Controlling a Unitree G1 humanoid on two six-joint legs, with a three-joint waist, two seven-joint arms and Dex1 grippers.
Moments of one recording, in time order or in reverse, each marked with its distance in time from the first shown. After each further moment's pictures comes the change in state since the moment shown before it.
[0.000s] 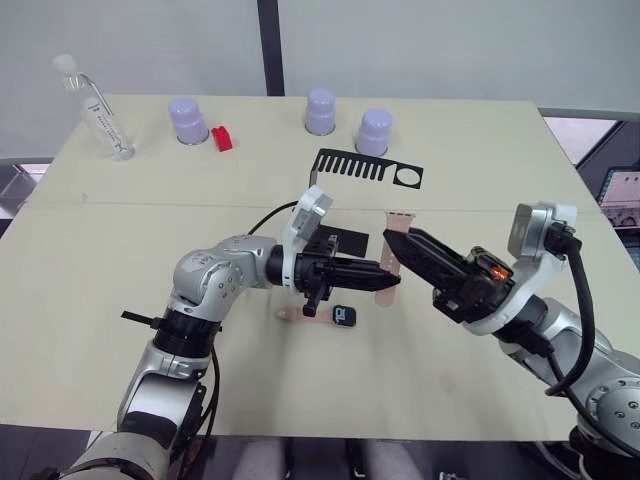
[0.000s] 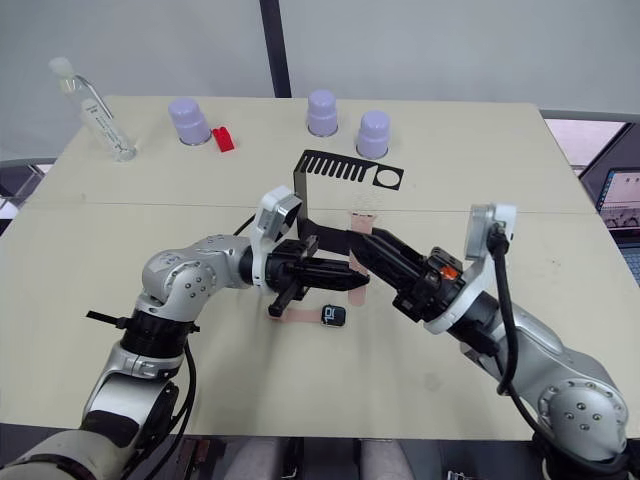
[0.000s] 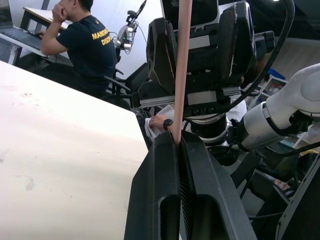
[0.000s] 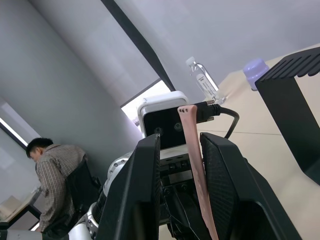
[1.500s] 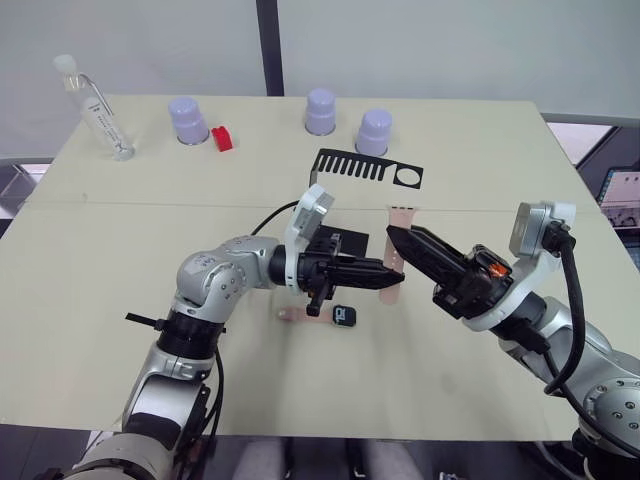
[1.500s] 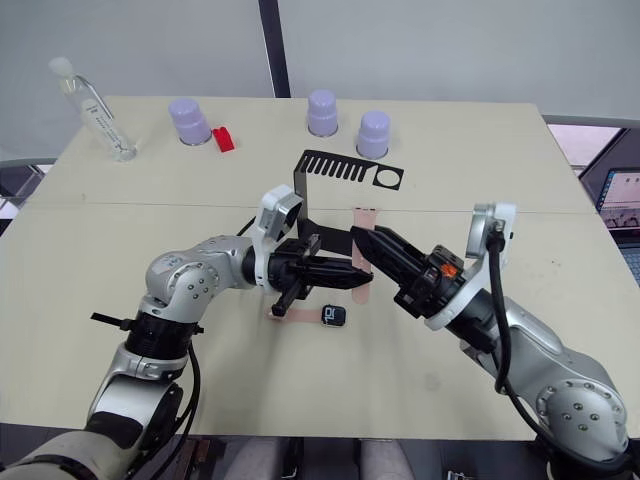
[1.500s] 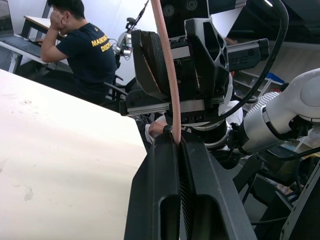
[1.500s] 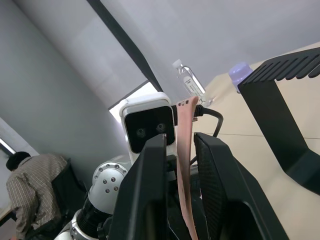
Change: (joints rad) left arm 0.003 -0.024 0.009 -0.002 0.000 -0.013 0.008; right arm 0.008 -0.022 0.031 0.000 -0.028 -0.055 -0.031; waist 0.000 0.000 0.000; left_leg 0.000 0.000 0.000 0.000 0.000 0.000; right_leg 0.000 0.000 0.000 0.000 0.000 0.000
